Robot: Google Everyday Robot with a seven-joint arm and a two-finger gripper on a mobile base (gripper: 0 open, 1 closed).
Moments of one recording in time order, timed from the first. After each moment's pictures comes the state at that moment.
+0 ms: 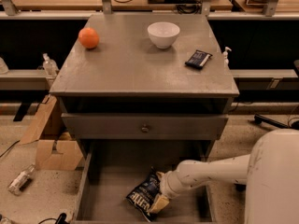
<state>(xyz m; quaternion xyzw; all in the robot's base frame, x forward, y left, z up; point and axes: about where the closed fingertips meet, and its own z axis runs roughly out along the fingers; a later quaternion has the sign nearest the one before) 0.484 -0.039 0.348 -0.62 0.74 0.17 0.21</state>
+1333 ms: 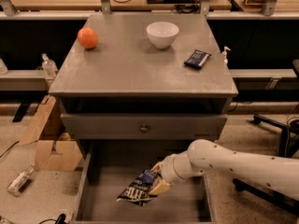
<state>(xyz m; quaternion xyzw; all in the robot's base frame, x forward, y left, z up) 0.478 -0.017 0.495 -0.65 0.68 0.20 0.28</state>
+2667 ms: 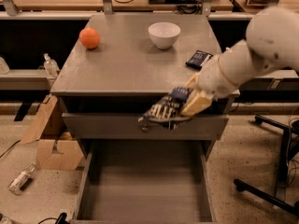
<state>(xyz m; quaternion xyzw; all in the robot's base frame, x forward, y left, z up) 0.550 -0.115 0.837 -0.65 0.69 0.12 0.29</state>
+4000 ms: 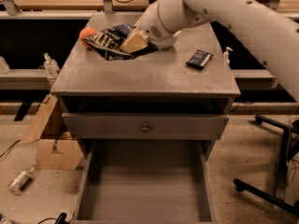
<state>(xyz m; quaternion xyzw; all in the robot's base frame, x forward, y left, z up) 0.692 0.032 0.954 -0.55 0.69 0.12 0.45</state>
